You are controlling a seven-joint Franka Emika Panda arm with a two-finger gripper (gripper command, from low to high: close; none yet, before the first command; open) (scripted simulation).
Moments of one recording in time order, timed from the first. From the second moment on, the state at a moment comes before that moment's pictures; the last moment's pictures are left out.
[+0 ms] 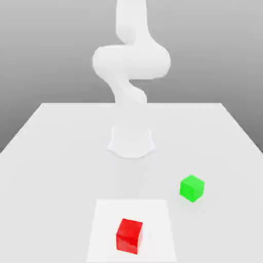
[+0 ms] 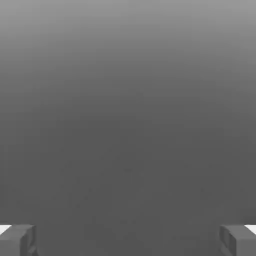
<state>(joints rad) -0.01 -0.71 0.01 -2.33 -0.01 2.34 0.83</state>
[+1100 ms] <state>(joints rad) -0.06 0.34 0.04 -2.53 -0.05 2.87 1.09</state>
